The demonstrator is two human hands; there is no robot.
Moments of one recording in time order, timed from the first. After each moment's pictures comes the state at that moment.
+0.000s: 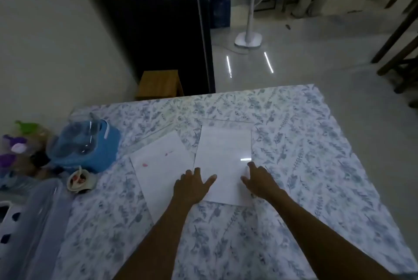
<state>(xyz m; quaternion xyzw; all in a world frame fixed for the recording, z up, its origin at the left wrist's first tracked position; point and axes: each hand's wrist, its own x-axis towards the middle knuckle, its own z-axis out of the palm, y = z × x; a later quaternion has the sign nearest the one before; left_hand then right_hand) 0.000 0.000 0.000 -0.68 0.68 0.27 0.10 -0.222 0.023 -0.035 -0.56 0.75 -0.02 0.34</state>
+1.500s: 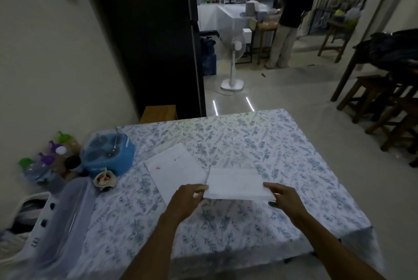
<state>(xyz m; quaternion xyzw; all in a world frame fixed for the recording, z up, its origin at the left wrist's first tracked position) 0.092 0.125 0.052 -0.51 0.76 0.36 -0.16 -0.233 0.220 0.036 -0.33 0.69 -0.45 0.45</state>
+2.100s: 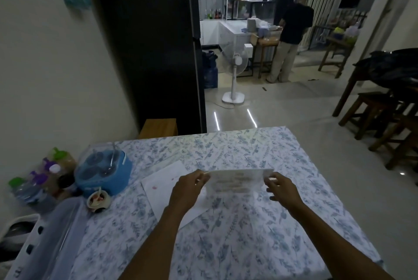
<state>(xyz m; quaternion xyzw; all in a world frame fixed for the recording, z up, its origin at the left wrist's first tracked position) 0.051 0.062 0.116 -0.55 0.74 0.30 -0.25 -0.252 0.140 0.091 -0.41 0.72 -0.43 0.37</state>
